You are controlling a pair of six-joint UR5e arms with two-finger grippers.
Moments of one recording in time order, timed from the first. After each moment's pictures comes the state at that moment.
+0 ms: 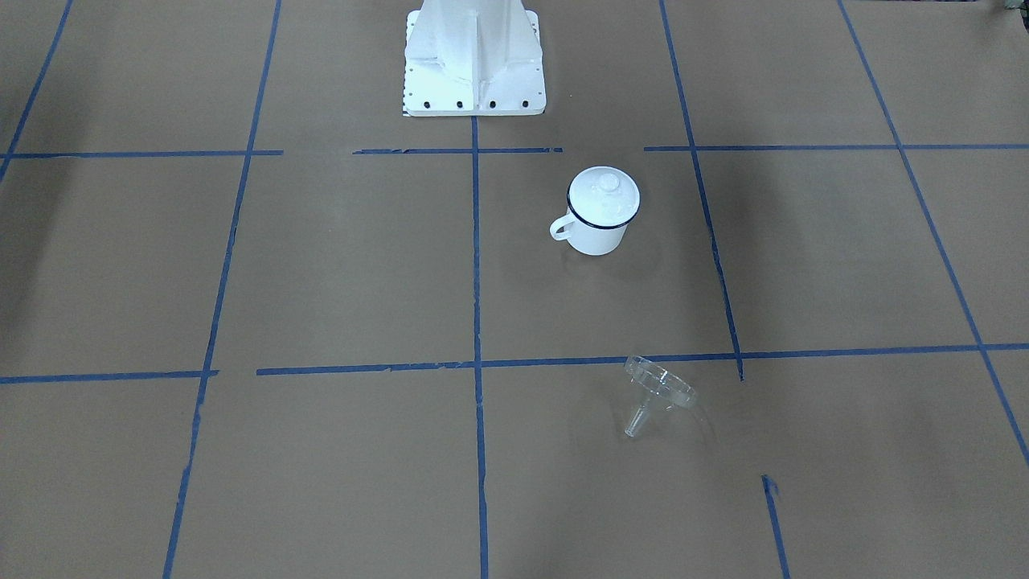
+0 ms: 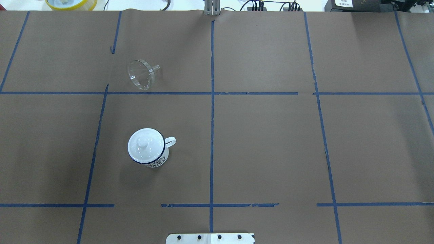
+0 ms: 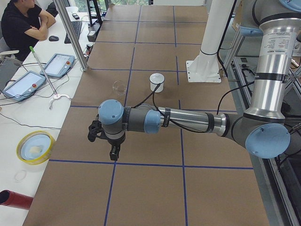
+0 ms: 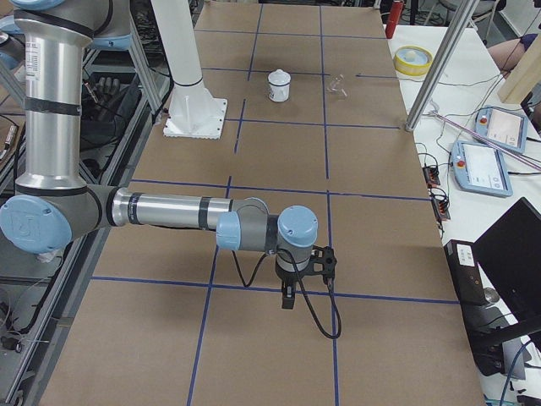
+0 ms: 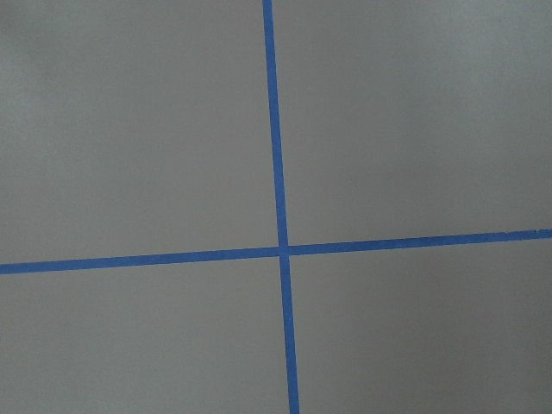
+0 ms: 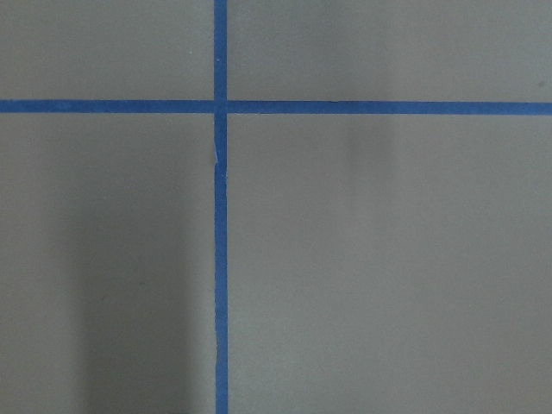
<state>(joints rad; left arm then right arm) -1.62 -1.65 -1.61 -1.55 -2.40 0.03 1.57 -1.68 1.66 -1.57 2.29 0.01</state>
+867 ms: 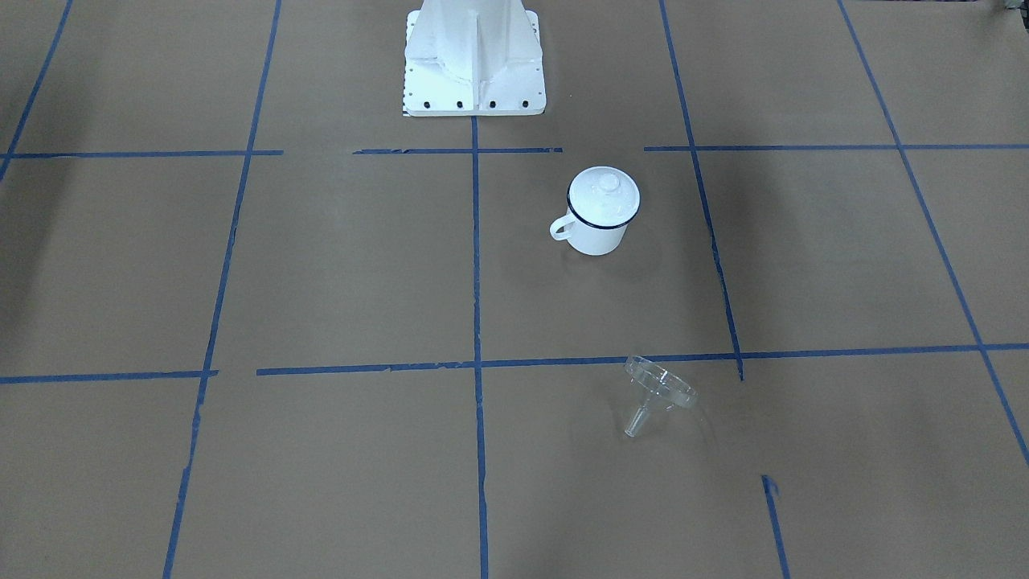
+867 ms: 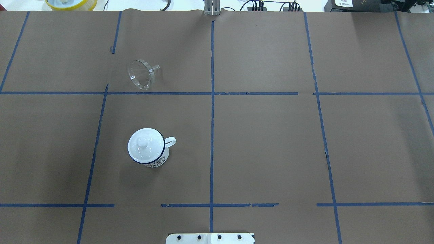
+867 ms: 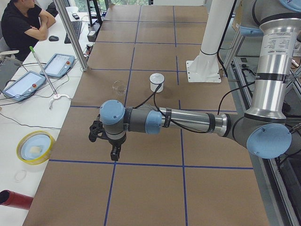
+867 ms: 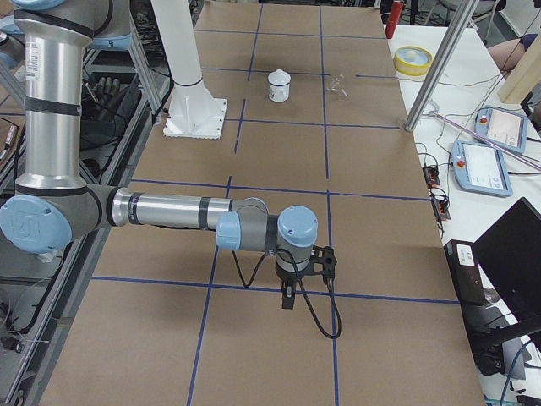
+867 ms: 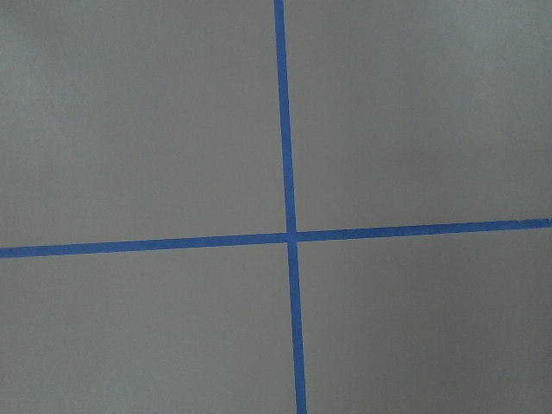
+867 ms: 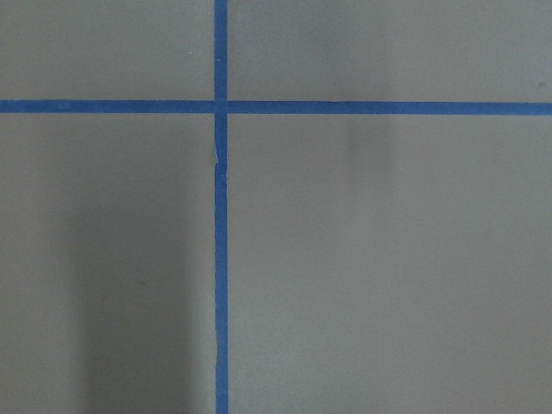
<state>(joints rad) -1.62 -1.64 -1.61 -1.57 -2.40 0.03 1.57 -1.68 1.66 -1.57 2.29 0.01</state>
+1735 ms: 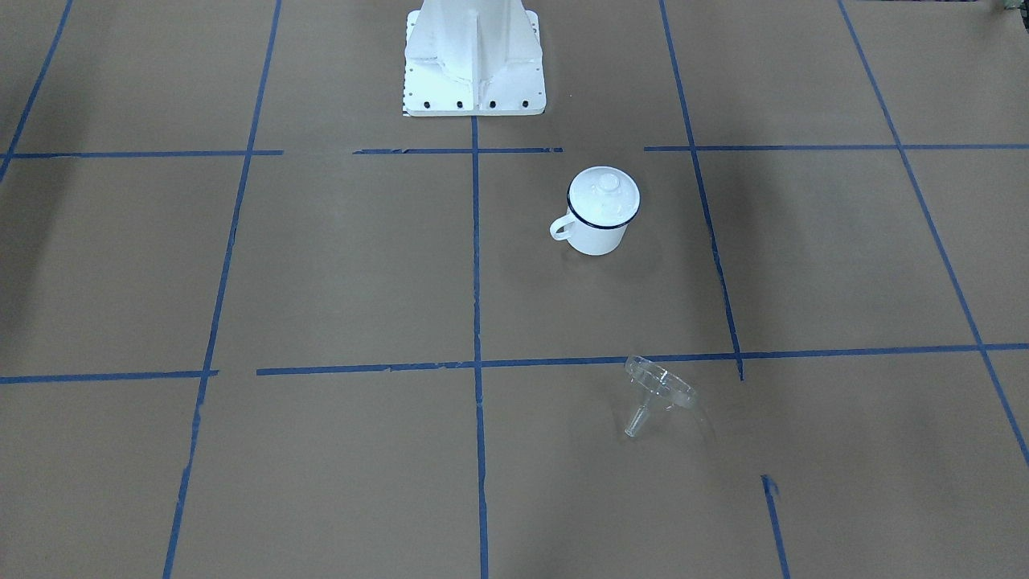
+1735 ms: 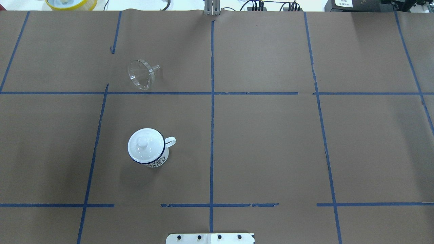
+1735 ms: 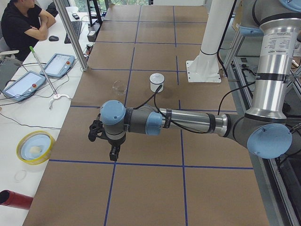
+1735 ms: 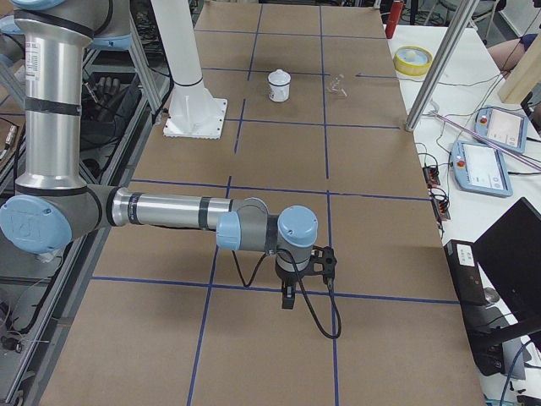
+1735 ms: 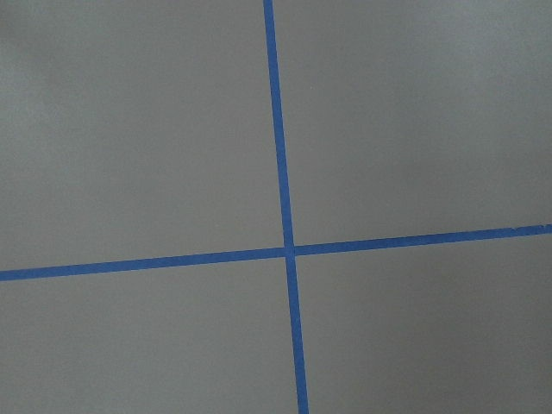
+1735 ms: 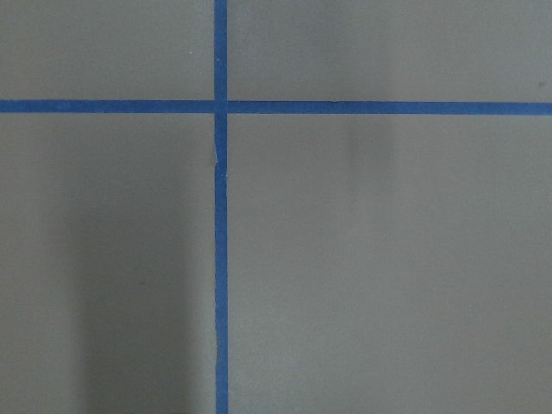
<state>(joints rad) -1.63 -1.64 -1.61 -1.59 -2.40 0.03 1.57 -1.68 1.66 -1.57 2.29 0.01</state>
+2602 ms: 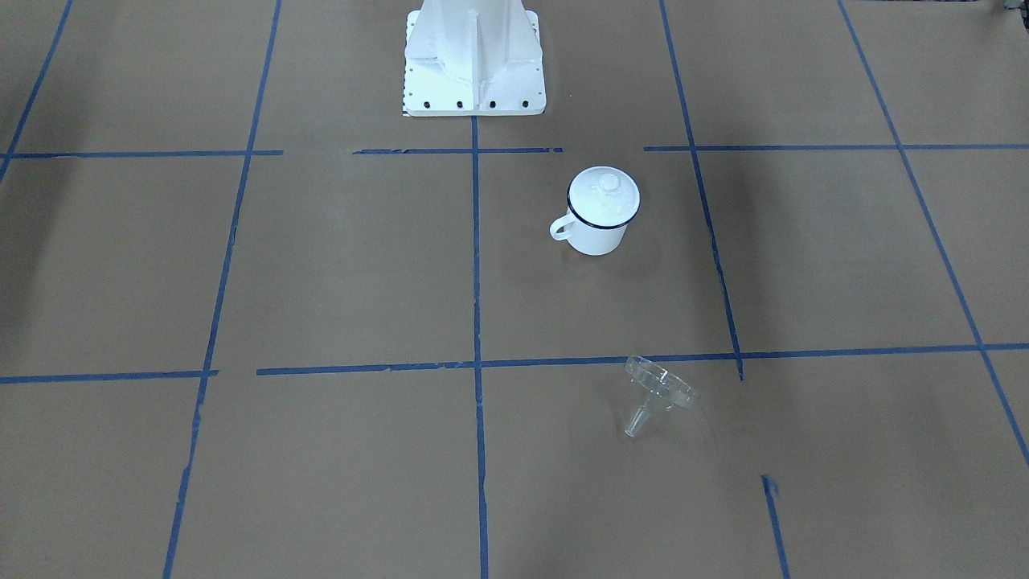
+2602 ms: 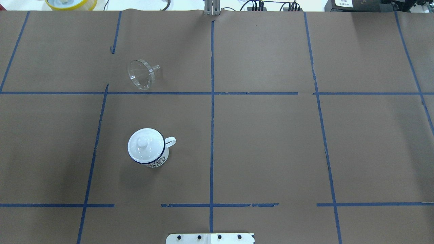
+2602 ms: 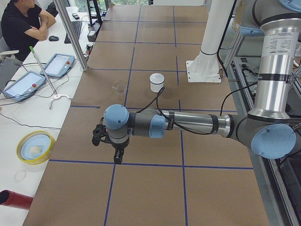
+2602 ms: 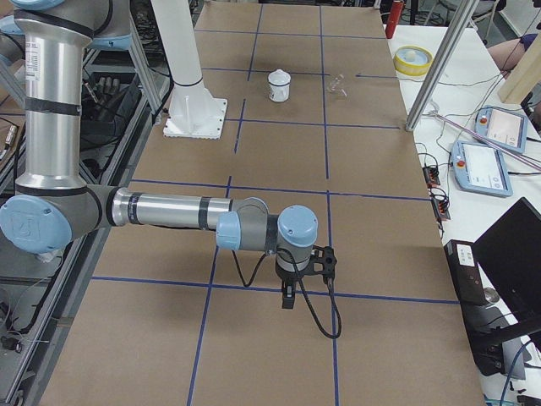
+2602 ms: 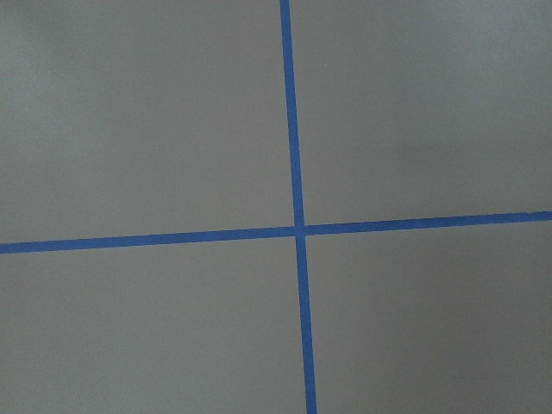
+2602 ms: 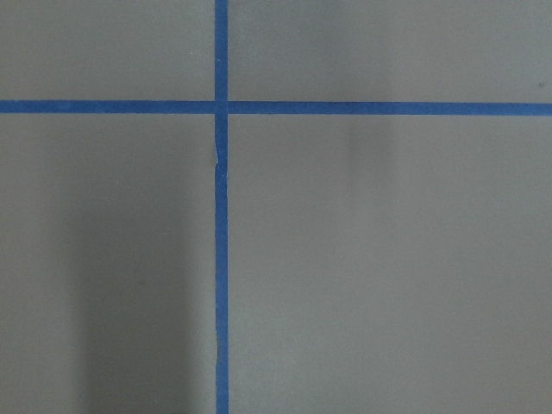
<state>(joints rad) -1.63 -1.61 -1.61 -1.58 -2.40 0.03 1.57 -1.68 1.66 -1.57 2.29 0.01</state>
